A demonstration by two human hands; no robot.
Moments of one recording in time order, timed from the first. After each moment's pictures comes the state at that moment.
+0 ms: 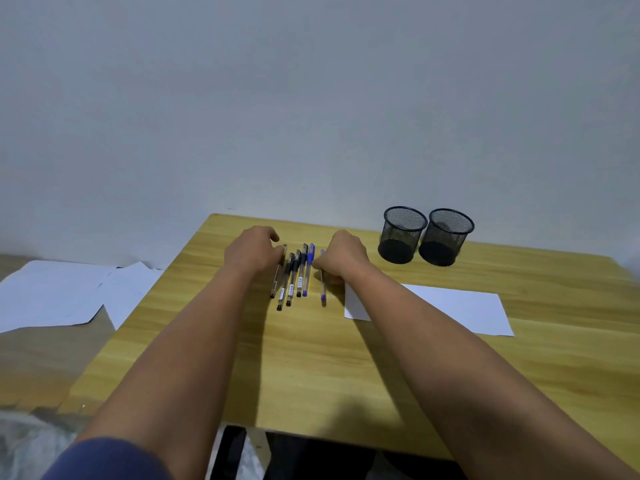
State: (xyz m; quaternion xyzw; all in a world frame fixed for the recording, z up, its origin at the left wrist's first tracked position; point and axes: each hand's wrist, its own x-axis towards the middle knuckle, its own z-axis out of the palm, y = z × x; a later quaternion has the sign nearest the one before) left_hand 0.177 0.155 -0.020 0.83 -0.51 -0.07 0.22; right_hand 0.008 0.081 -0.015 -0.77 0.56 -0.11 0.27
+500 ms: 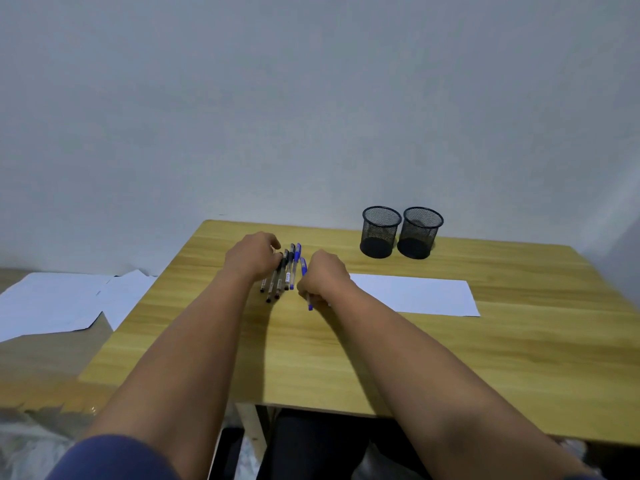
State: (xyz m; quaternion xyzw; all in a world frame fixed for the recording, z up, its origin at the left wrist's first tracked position) left_hand 0.140 0.181 -0.002 0.82 -0.54 -0.07 0.18; right_hand -0.013 0.136 -0.021 -0.79 0.55 -0.05 0.26
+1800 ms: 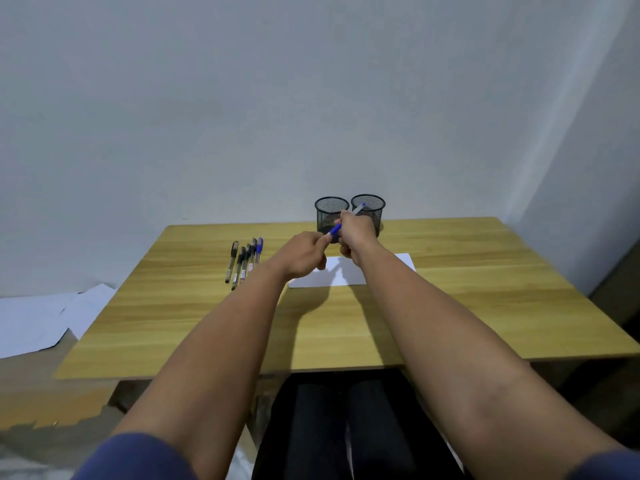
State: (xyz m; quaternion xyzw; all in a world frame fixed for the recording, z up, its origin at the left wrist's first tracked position) left_hand -0.027 0.203 0.033 0.63 -0.66 -0.28 0.28; right_hand -0.149 0.133 0.039 -0.44 0.55 -0.44 0.56
